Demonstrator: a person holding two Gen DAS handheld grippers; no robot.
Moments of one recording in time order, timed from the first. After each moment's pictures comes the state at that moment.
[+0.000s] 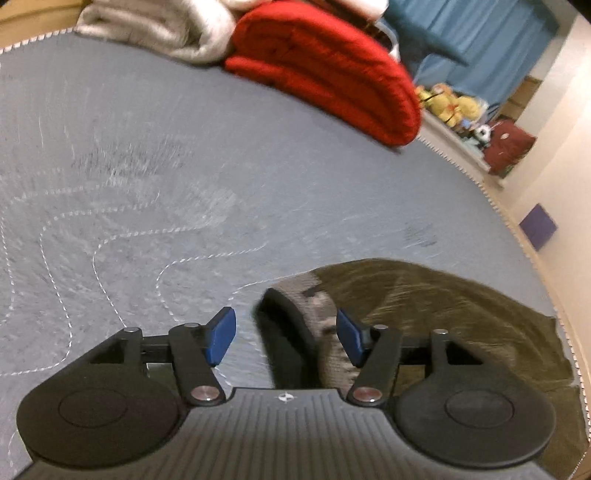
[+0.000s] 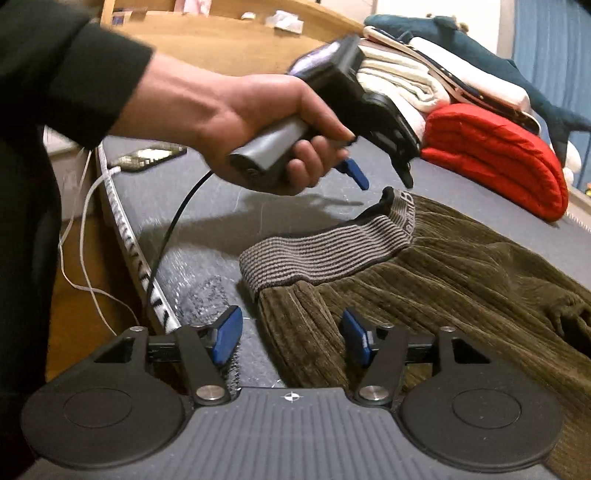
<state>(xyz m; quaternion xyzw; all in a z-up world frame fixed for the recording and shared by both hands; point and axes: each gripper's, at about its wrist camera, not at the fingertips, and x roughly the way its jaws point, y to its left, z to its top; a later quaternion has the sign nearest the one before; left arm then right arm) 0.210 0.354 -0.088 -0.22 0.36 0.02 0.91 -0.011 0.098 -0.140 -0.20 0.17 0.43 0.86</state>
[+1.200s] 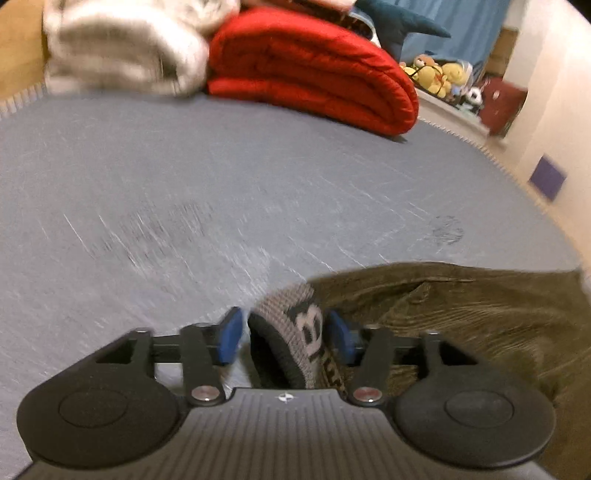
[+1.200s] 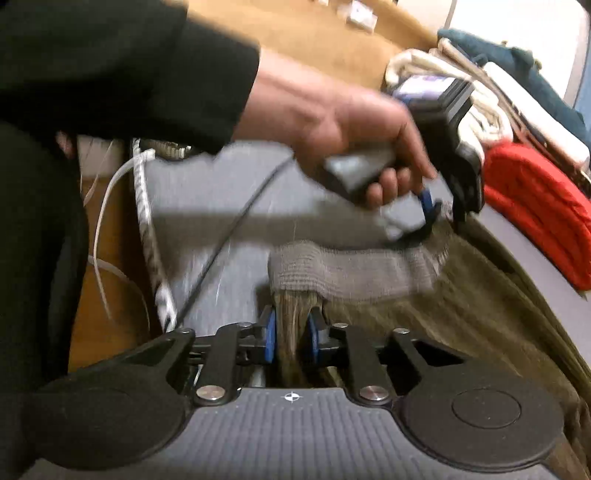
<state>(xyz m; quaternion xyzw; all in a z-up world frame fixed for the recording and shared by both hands) 0.232 0.377 -0.051 -0.08 0.35 0.03 0.93 -0.020 0.180 -0.117 -0.29 0.17 0.46 0.82</state>
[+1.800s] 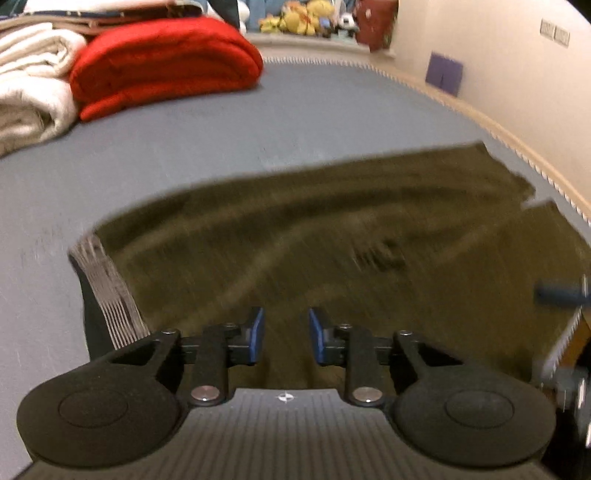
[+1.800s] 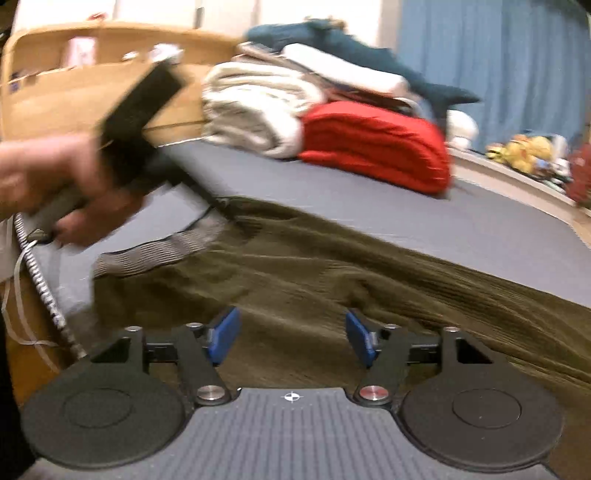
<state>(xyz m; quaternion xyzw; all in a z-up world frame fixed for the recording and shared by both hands) 0.112 0.204 -0.031 0.04 0.40 -0.11 0.91 0.015 -0.045 -0.048 -0.12 0.19 0.29 0.93</state>
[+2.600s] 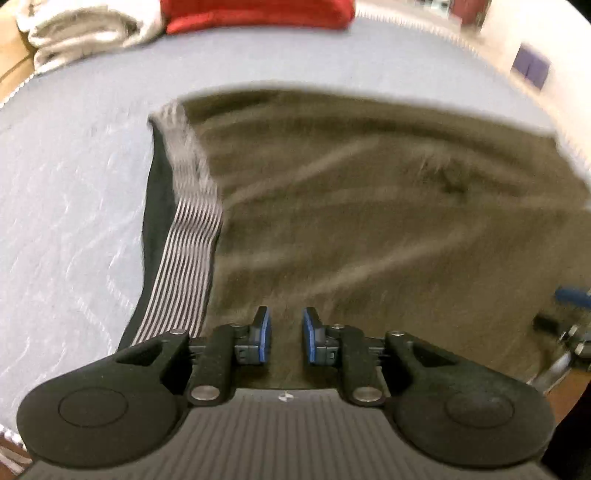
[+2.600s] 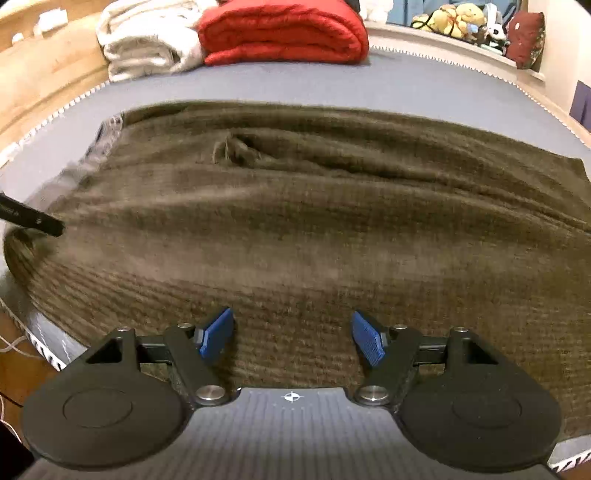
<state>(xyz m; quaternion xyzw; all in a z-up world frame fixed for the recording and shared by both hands) 0.073 0.225 -0.056 -0.02 0.46 0.01 0.89 0.070 -0.101 -0.115 -0.04 0.36 0.19 0.91</state>
